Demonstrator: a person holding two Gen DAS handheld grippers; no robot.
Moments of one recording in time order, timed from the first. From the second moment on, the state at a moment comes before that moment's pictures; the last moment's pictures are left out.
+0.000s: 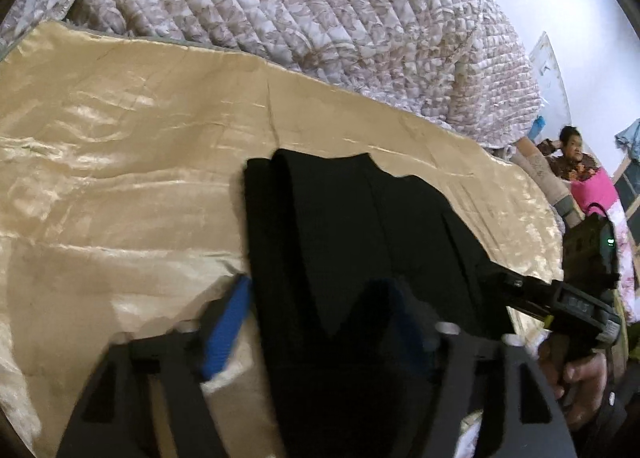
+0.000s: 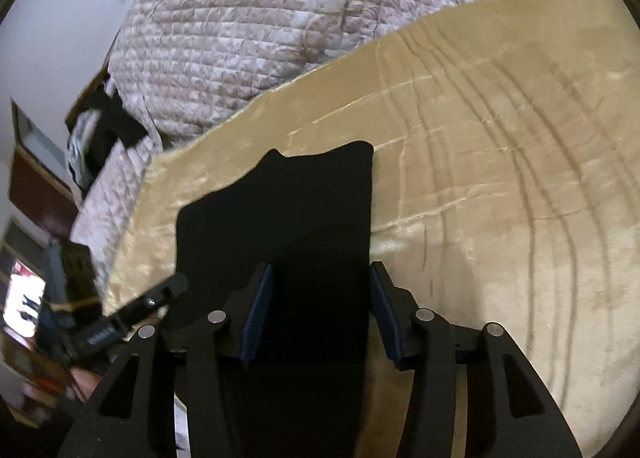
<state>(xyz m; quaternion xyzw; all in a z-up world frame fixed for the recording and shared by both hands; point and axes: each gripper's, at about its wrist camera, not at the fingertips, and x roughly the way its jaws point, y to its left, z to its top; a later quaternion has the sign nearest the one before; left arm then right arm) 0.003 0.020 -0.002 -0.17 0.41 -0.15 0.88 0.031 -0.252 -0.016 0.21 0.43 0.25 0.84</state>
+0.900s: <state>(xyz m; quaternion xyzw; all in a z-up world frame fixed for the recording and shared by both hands) 0.094 0.089 0.047 -0.14 0.38 -0.05 0.91 0.120 -0.184 0.044 0.20 0.40 0.29 0.85</state>
